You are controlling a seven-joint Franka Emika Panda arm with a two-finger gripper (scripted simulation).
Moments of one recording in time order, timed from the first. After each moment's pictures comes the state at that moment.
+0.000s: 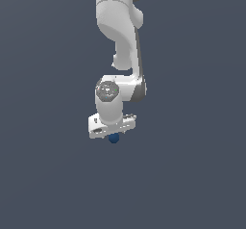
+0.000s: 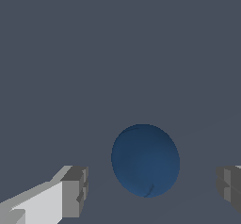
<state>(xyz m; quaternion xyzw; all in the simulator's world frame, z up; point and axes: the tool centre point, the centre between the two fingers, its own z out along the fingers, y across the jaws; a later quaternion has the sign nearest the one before) 0.041 -0.045 0.065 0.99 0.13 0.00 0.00</state>
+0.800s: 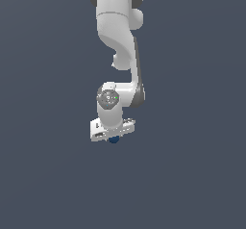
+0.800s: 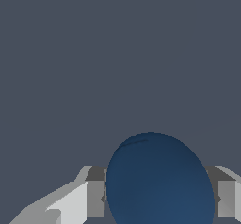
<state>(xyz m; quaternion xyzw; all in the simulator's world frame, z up) 0.042 -0.046 0.031 0.99 0.14 0.00 0.00</state>
